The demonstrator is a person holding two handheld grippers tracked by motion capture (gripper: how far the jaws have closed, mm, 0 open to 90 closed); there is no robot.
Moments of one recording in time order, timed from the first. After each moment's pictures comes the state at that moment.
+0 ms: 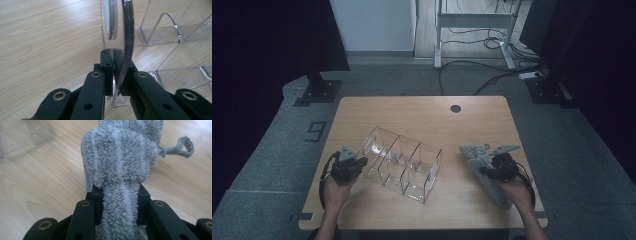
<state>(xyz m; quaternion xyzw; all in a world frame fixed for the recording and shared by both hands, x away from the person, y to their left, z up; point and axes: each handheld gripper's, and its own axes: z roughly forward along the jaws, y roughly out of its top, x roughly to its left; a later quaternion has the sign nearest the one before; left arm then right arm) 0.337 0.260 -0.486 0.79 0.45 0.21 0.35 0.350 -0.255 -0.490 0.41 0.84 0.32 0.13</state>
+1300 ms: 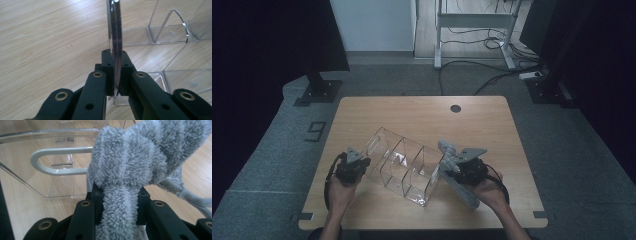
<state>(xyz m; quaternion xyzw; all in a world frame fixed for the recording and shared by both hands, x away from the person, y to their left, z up) 0.334 0.241 -0.485 0.80 0.44 0.24 0.33 0.323 -0.156 -0.449 0.26 0.88 0.38 0.13</state>
